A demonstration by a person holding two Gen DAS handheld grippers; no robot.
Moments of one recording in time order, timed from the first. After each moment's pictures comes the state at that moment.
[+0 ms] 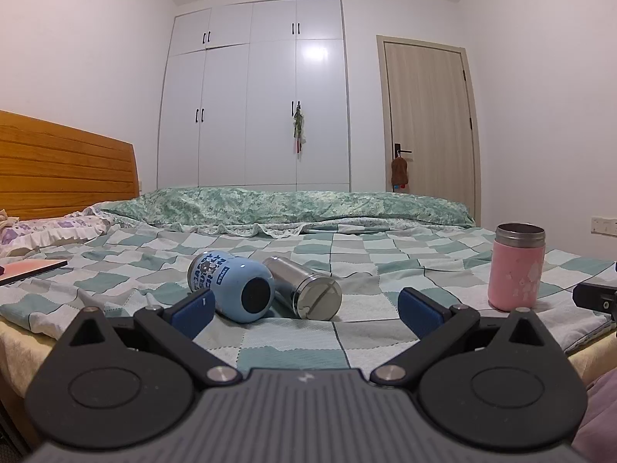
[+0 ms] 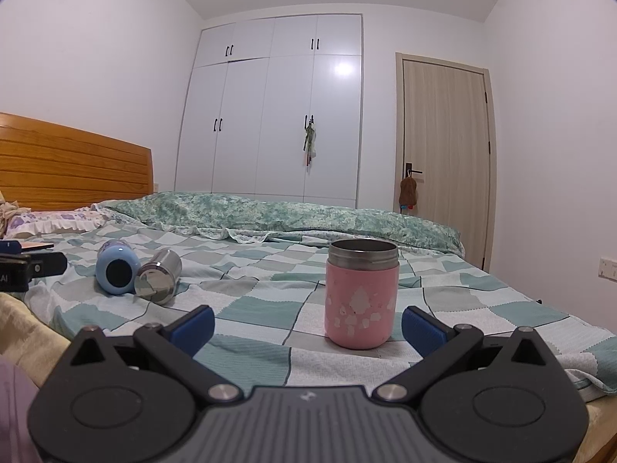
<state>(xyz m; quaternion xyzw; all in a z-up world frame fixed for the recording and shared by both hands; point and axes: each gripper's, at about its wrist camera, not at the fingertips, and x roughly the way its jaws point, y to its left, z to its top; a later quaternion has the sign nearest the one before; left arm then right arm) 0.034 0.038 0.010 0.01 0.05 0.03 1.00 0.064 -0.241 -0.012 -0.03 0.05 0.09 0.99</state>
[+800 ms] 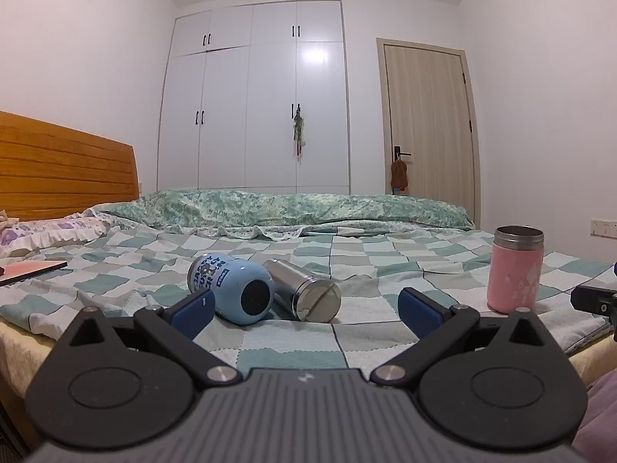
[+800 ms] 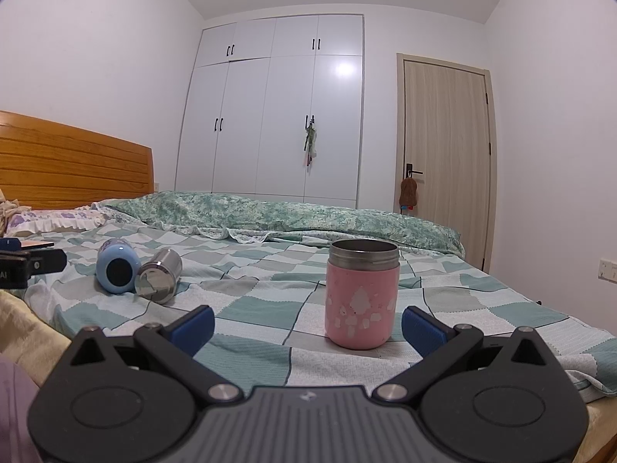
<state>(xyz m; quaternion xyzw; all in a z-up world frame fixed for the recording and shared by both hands) 0.033 0.037 0.011 0.01 0.04 0.03 1.00 0.064 -0.240 -0.012 -0.03 0.05 0.09 0.99</state>
